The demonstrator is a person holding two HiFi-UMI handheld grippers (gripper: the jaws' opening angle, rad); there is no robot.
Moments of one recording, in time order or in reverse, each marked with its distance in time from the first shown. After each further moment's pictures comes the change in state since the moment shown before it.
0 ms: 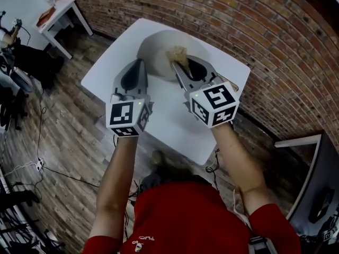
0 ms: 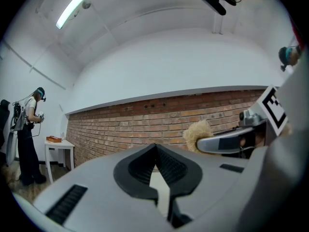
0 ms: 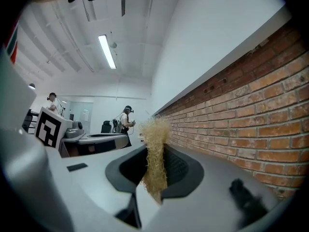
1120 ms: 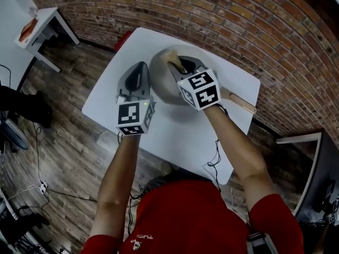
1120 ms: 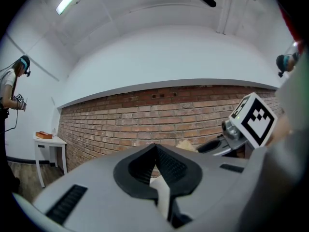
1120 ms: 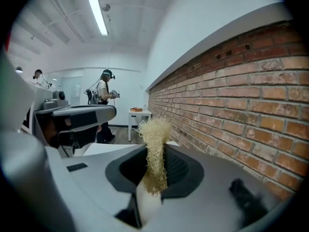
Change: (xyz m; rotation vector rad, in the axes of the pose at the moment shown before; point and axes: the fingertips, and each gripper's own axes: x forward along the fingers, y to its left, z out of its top) left arm 0.123 0.125 -0.055 -0.010 0.018 -0.079; right arm 0.202 -0.060 -0.080 -0.078 0.305 -0.089
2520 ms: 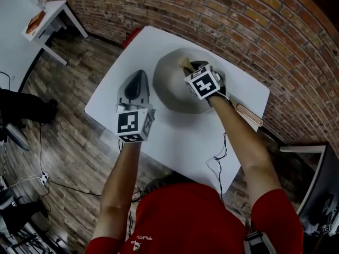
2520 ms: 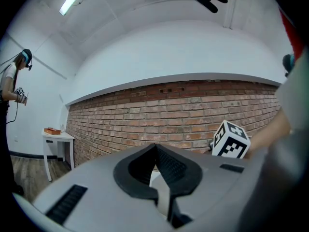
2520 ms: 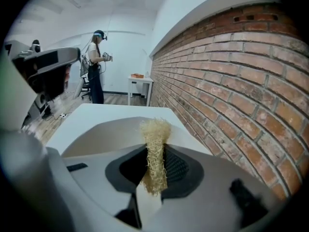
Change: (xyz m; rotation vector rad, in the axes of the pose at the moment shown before) left arm 0.004 0.022 -0.026 -0.023 0.039 0.080; right arm 0.064 -0.056 -0.106 -0.109 0.404 0.018
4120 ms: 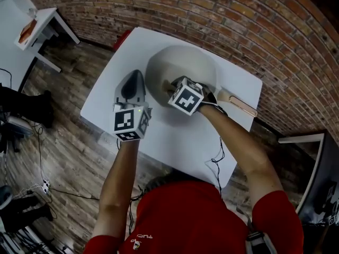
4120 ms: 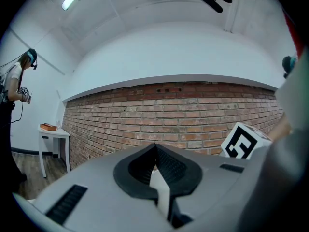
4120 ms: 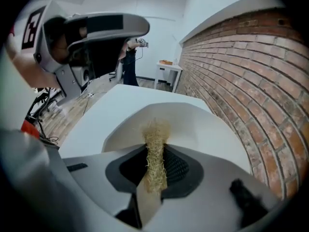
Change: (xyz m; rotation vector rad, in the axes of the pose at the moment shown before) left arm -0.001 -0.014 -0.006 -0.031 0.004 -0.039; right arm -0.024 0.101 -0.037 -0.233 0.157 0.231
